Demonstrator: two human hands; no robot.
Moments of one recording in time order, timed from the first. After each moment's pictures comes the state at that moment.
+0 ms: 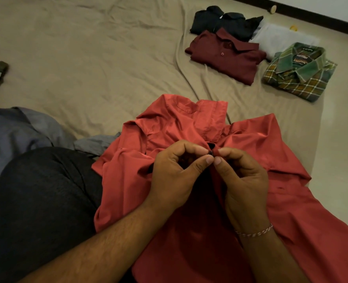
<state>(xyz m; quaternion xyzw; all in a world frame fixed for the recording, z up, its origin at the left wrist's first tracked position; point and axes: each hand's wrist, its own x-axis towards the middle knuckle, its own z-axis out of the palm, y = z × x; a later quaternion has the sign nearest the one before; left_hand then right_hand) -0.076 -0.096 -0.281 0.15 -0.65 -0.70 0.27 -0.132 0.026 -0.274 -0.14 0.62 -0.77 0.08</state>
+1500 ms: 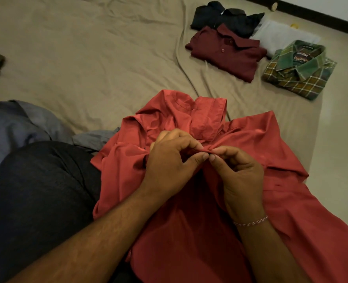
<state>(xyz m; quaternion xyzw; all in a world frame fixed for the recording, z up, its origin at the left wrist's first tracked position) -0.084 -0.121 -0.291 0.15 -0.86 -0.44 0.23 -0.144 0.031 -0.296 -0.14 0.64 -0.75 0.11</state>
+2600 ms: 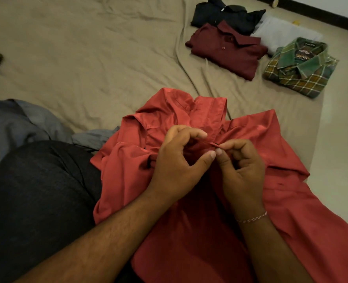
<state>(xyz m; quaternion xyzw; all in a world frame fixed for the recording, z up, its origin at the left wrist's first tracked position) -0.080 -0.104 -0.282 0.14 -0.80 -0.53 0.26 -0.151 0.031 -0.294 -0.20 0.72 -0.66 0.01</state>
